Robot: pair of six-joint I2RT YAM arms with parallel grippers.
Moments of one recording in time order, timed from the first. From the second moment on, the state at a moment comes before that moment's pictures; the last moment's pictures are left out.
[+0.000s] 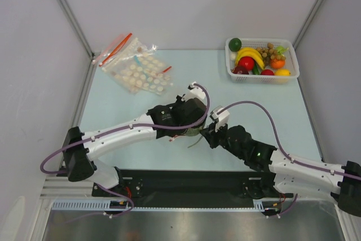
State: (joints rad) left arm -1.11 1.49 1.33 -0.73 -0.78 -0.28; right arm 1.08 0.89 0.47 0.12 0.30 0.26
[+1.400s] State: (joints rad) left arm -1.24 1.63 1.24 -0.36 -0.73 -0.02; right arm 0.41 1.07 0.42 0.21 -0.57 0.67
